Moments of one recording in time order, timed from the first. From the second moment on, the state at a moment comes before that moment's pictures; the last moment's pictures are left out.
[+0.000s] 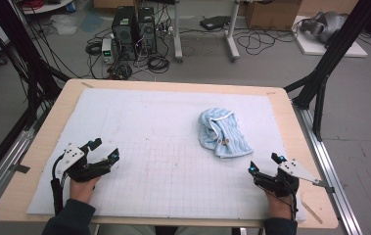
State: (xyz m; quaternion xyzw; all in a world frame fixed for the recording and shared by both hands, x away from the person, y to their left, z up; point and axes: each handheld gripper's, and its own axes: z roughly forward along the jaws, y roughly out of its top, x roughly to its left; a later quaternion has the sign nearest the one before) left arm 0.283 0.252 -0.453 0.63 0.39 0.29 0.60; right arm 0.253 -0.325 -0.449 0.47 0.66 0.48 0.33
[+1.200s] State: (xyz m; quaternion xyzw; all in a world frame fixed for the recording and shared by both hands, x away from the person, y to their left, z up) left arm 0.284 0.252 -0.453 0.63 0.40 0.29 0.60; right arm 0.275 -0.282 -0.420 0.44 0.69 0.51 0.28
